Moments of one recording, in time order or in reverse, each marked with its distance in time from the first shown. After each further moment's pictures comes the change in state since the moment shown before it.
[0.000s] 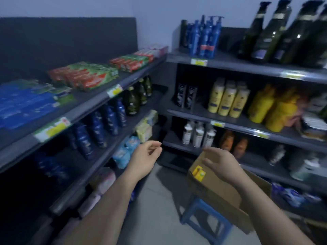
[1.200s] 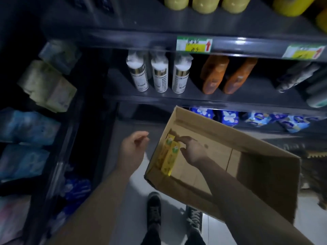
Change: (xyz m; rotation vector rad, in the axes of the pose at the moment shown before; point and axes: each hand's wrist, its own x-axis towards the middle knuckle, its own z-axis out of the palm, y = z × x) left_hand 0.301 -0.246 0.347 0.110 -0.243 -0.312; right_hand 0.296 0.400 0.236 0.027 -0.390 0.419
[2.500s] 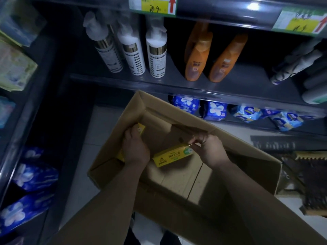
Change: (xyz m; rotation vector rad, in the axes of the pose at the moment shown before) left_hand 0.013 -0.035 0.180 0.473 0.122 -0.158; right_hand -0.013 0.155 -0.048 0.173 0.123 -0.041
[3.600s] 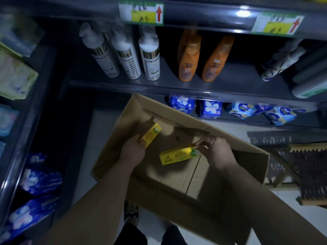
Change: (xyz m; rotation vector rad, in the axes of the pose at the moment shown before) left_hand -0.005 0.017 -0.038 -0.092 -0.353 -0.077; right_hand -0.031 0.010 -0.024 -0.010 0.051 0.051
